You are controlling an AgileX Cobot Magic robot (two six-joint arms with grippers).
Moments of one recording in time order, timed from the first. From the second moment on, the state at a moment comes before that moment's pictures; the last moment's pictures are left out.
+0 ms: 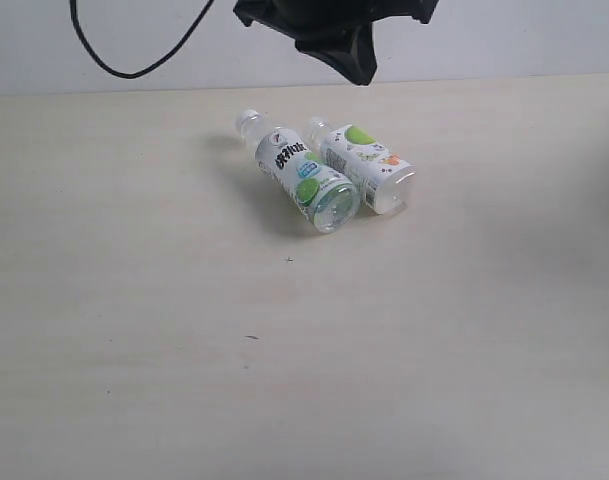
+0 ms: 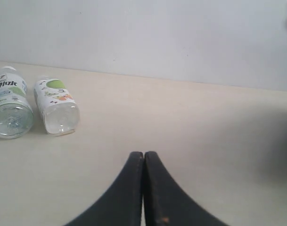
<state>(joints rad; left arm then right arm) -0.71 2.07 -2.06 -0.25 1.13 -0.05 0.25 0.01 -0.01 -0.08 0.30 0.00</state>
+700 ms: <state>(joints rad) -0.38 1.85 -1.42 -0.21 0.73 -0.01 0.25 0.01 -0.01 -0.08 0.30 0.00</state>
